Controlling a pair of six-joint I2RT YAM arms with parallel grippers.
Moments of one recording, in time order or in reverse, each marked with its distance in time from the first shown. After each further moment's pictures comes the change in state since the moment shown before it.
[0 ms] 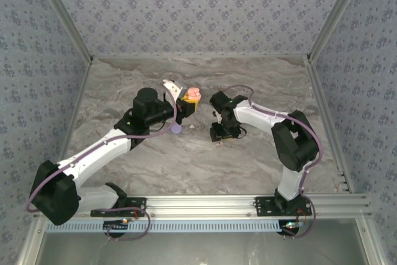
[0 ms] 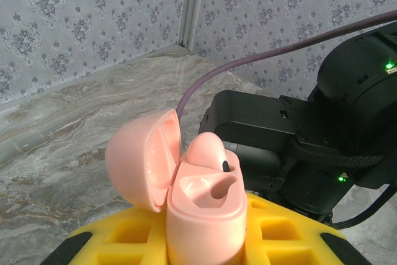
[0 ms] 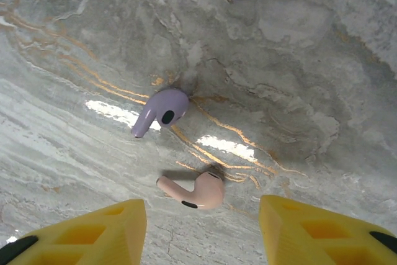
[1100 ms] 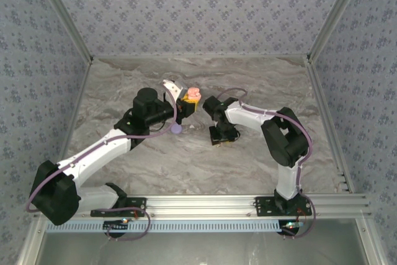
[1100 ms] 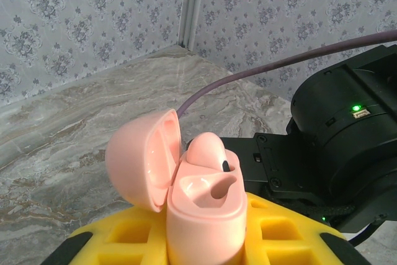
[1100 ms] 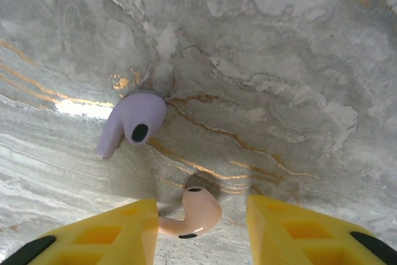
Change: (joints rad) left arm 0.000 0.000 0.000 0.000 0.000 0.008; right arm 0.057 0.088 0.043 -0.055 0.086 0.095
